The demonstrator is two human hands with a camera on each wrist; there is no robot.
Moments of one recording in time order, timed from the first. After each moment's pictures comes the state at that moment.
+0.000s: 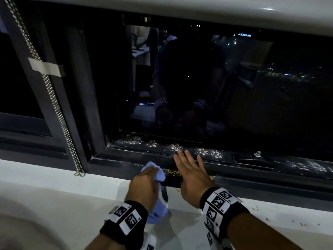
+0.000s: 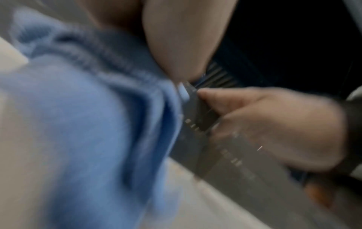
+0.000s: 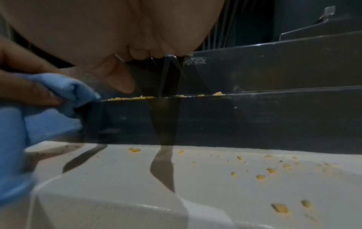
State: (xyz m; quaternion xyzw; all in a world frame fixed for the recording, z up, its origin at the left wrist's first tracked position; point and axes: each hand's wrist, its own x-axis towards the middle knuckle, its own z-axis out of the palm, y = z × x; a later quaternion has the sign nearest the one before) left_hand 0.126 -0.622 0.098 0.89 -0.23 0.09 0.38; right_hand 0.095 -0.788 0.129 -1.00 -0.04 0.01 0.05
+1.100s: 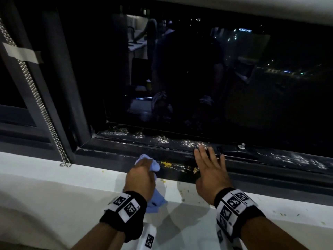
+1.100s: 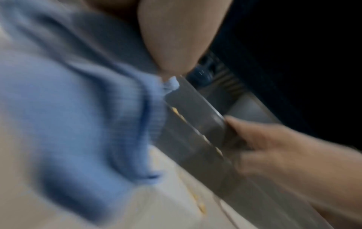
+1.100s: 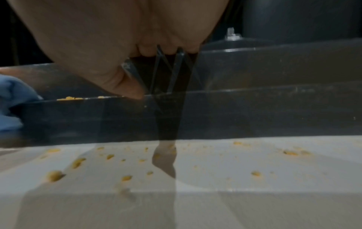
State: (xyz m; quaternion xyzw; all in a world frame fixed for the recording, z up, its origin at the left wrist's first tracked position) left_hand 0.111 -0.659 0.100 0.91 -0.16 0.09 0.37; right_hand 0.052 -0.860 0.127 -1.00 0.08 0.00 0.03
